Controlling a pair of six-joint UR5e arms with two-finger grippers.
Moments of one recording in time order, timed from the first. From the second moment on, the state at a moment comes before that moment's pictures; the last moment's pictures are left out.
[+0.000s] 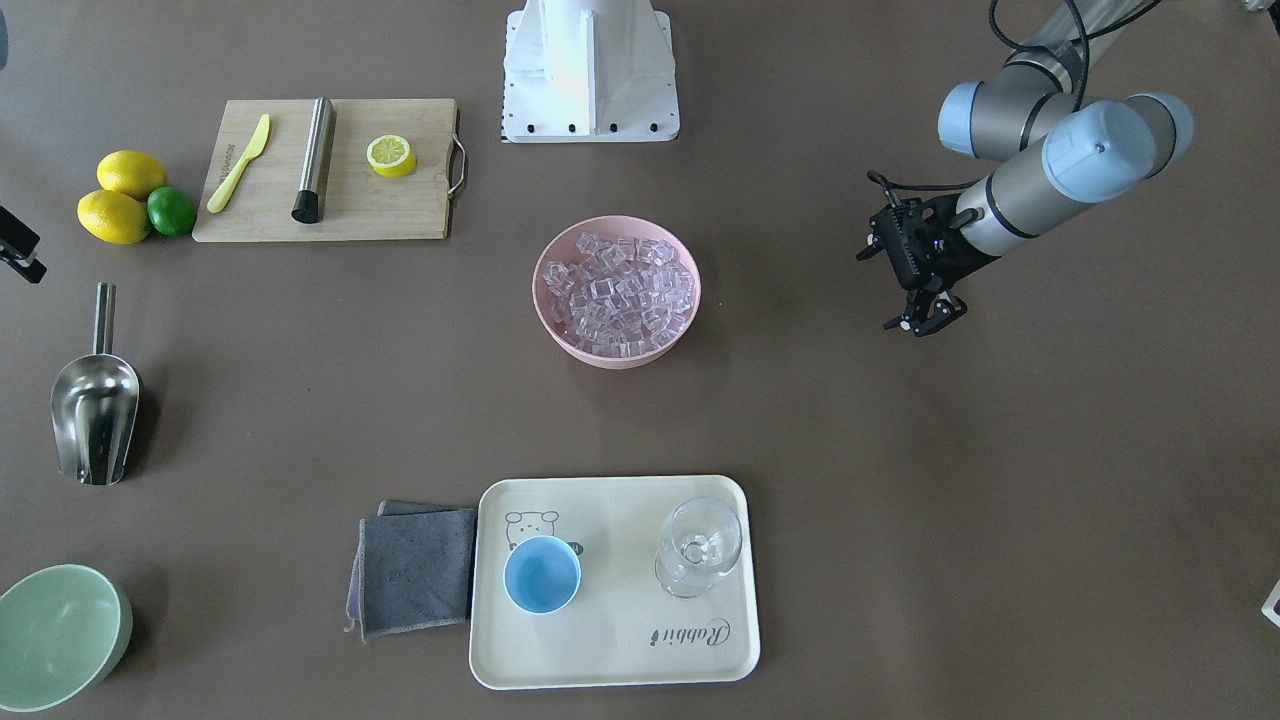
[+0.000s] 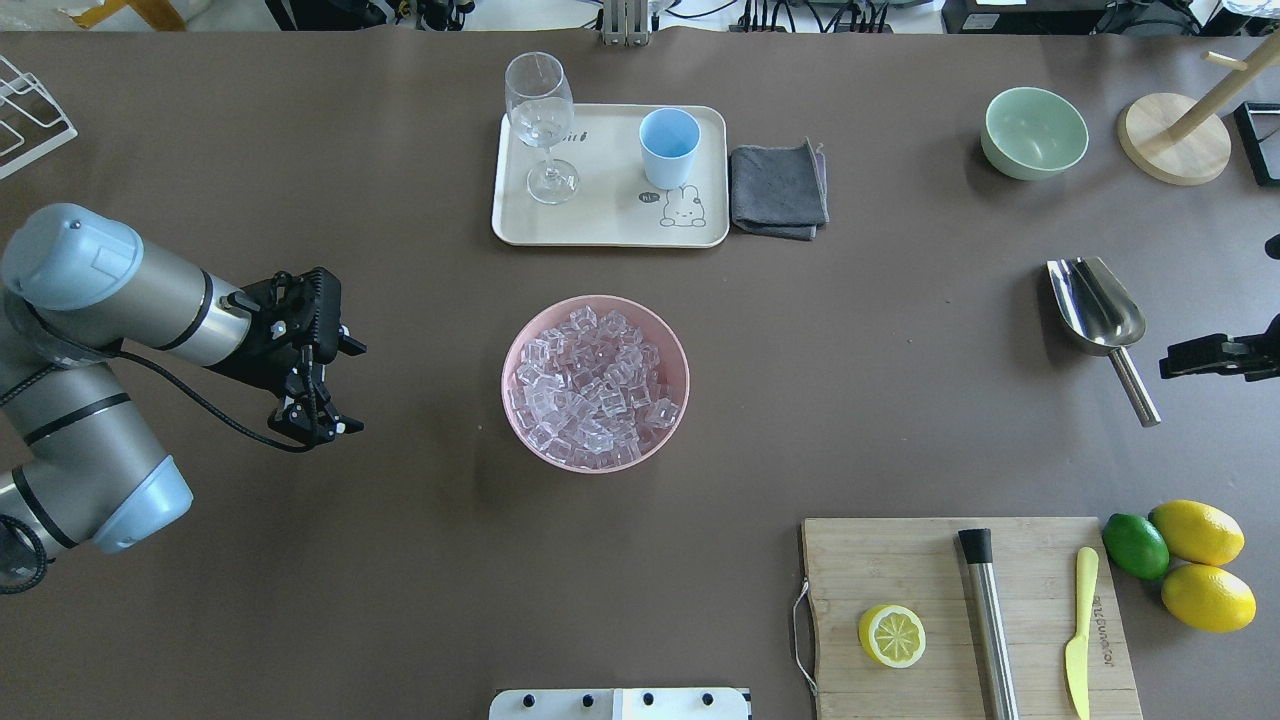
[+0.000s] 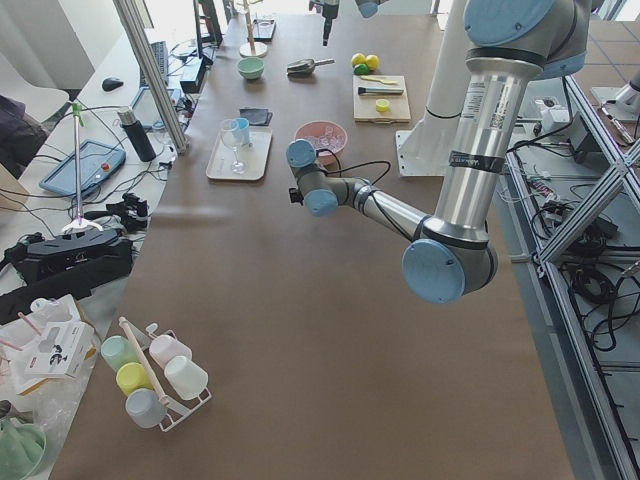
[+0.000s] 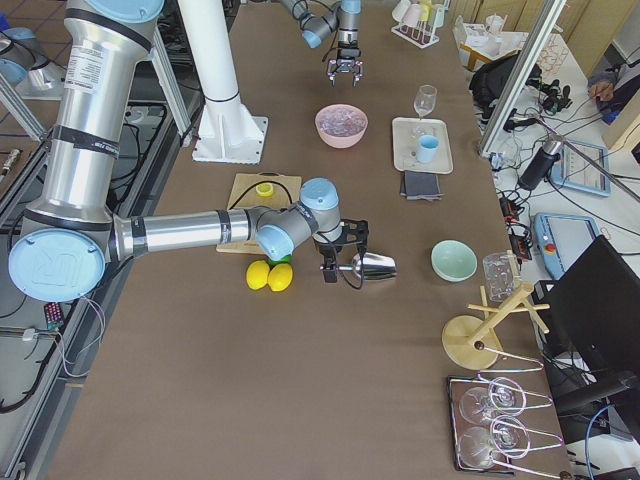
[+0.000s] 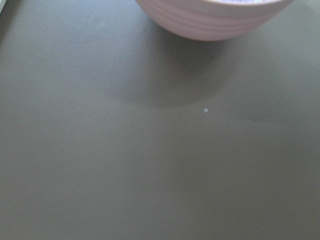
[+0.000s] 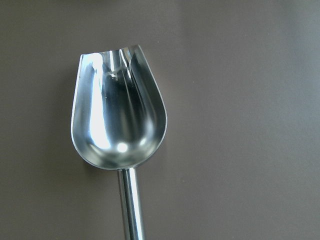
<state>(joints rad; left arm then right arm) -0.73 -1.80 -1.67 -2.29 -2.24 0.21 1.04 -1.81 1.86 -1.02 2.11 0.82</state>
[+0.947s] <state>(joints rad) -0.59 -1.88 -1.66 -2.36 -2.05 0.21 0.86 -1.81 1.76 -0.78 1.93 0.98</state>
